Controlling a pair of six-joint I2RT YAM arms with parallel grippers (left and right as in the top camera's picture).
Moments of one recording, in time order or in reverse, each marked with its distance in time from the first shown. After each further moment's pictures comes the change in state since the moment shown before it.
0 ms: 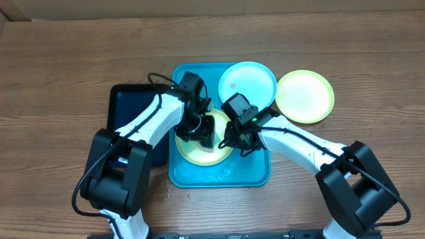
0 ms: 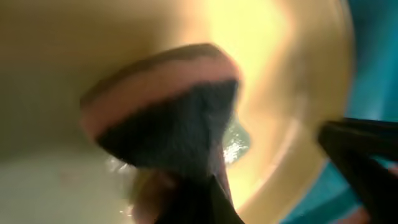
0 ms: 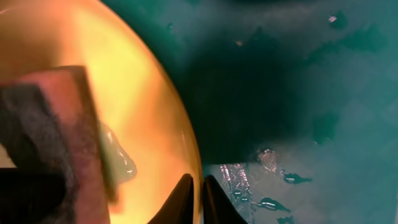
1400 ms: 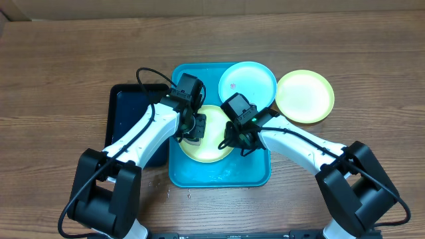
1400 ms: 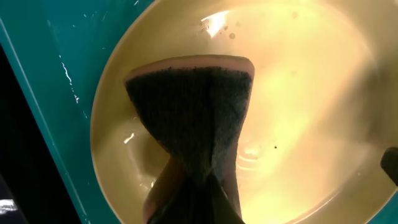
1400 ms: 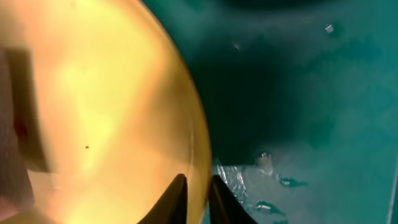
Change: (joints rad) left arm -0.013 -0.142 -0.092 0.080 -0.313 -0.051; right arm 0.001 0.000 0.001 -0.003 0.012 -0.027
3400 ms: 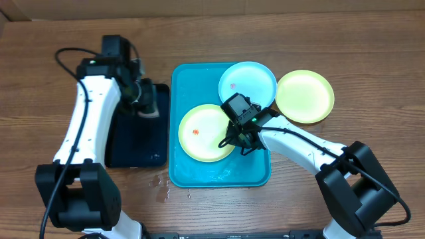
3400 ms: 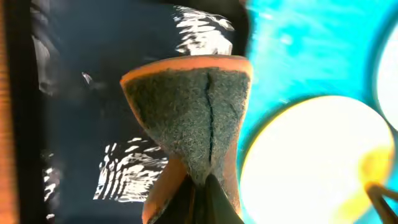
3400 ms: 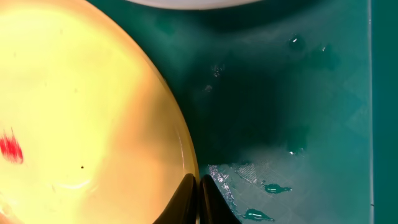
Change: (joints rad) left arm 0.382 0.000 0.352 -0.326 0.070 0.067; right arm 0.000 0.000 0.000 0.004 0.065 0.074
